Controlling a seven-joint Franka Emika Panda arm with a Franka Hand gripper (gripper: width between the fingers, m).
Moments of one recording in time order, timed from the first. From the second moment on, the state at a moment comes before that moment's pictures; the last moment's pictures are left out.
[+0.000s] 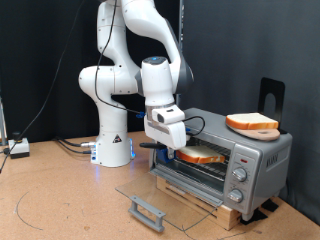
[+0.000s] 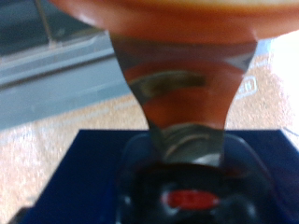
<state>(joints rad) -0.19 -0.34 0.39 -2.88 0.48 2.67 -1.12</state>
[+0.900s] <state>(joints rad) -0.35 -0.40 0.28 -2.87 0.35 2.54 -1.25</state>
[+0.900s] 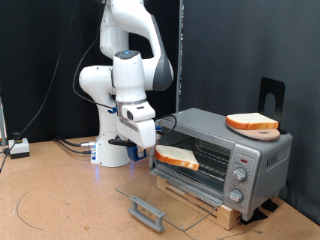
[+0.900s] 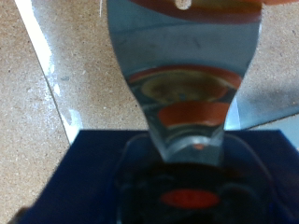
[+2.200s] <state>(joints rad) -0.20 -0.43 0.49 -2.90 0.51 2.63 -1.06</state>
